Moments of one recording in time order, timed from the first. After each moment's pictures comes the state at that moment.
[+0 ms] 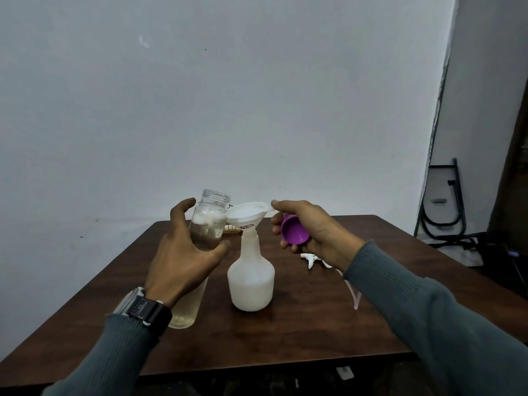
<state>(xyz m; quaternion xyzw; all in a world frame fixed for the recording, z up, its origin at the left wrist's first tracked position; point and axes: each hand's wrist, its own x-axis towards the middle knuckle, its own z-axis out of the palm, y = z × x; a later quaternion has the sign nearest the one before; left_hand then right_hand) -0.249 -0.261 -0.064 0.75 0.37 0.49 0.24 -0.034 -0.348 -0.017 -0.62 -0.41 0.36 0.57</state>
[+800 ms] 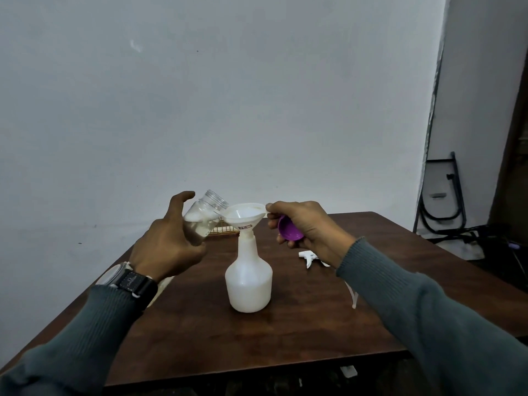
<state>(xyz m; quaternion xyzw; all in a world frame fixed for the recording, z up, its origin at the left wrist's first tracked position) -0.254 -0.227 -0.040 0.83 0.40 0.38 0.10 -0.034 -0.348 -0.017 -0.60 -0.41 0.31 0.61</state>
